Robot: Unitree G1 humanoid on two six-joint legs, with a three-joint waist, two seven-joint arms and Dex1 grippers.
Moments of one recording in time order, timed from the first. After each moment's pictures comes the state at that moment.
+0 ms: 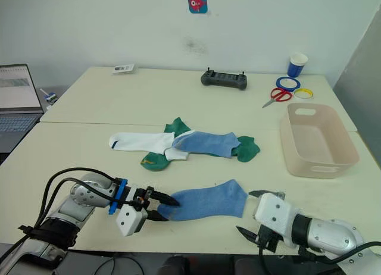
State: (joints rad) left arm -0.39 0.76 -0.30 0.33 -0.03 -0.96 -1.34; right arm 0.24 -0.98 0.05 -0.91 0.20 0.49 0.64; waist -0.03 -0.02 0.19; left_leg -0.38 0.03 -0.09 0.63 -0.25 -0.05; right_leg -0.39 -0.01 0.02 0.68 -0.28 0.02
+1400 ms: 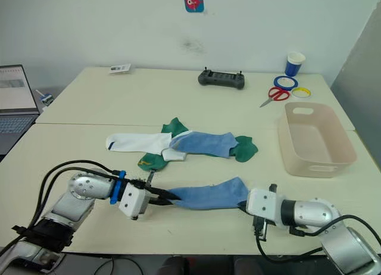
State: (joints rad) left arm -0.34 0.85 -0.28 0.09 -0.24 -0.49 -1.33; right arm 0.04 -0.82 0.12 -0.73 0.18 0.50 0.90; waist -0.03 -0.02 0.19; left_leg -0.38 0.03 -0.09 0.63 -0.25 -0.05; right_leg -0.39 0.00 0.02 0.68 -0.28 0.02
